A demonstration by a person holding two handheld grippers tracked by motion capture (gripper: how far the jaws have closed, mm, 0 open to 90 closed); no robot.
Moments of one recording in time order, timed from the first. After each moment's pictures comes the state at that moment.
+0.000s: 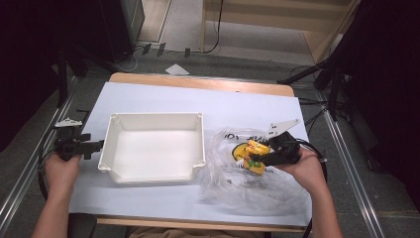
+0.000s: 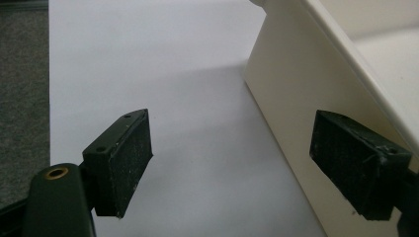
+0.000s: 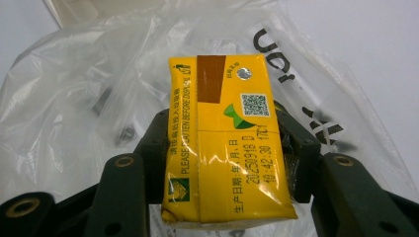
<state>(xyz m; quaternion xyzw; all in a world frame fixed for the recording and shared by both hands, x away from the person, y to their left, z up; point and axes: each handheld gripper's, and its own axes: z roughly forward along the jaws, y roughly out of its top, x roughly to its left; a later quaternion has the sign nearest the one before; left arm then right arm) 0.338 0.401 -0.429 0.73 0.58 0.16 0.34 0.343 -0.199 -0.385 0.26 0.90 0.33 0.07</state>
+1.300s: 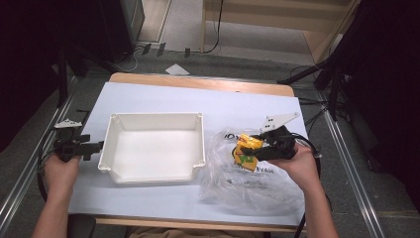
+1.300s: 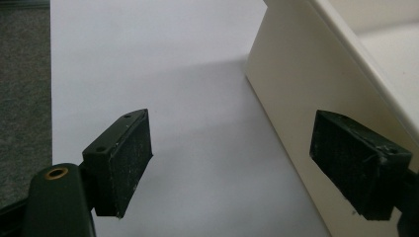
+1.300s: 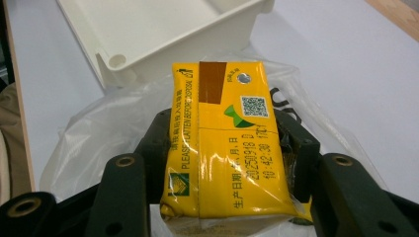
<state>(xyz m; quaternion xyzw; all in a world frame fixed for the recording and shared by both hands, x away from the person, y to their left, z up) 0.334 0.401 -0.430 0.73 0.58 0.16 0.33 0.342 -0.179 -0.359 0.24 0.89 0.39 0.07</state>
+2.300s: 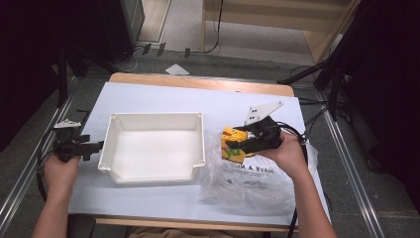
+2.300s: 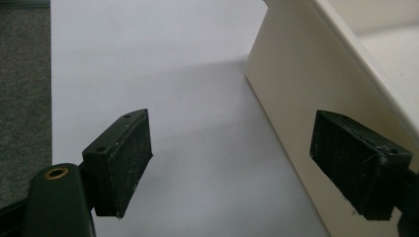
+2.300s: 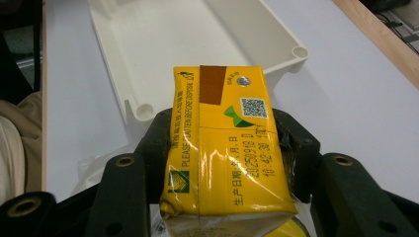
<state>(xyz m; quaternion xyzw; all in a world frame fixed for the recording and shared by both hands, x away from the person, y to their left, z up) 0.334 0.402 -0.430 0.73 0.58 0.16 0.34 0.355 -0.140 -0.336 0.17 0.90 0.40 0.06</state>
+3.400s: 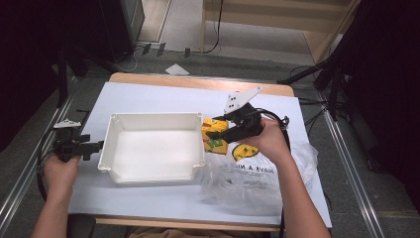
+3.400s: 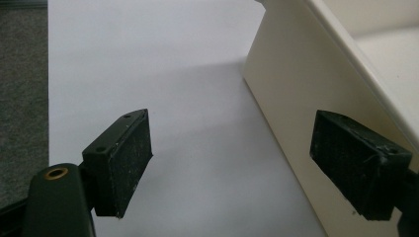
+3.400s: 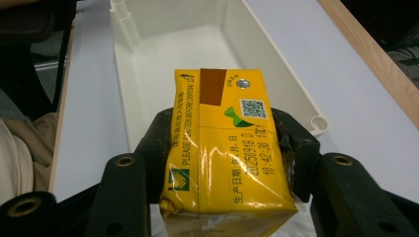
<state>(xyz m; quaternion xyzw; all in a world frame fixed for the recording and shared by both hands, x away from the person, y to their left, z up) 0.335 0.403 -0.430 0.73 0.58 0.15 0.34 0.375 -0.092 -0.314 0.11 0.90 0.42 0.05</state>
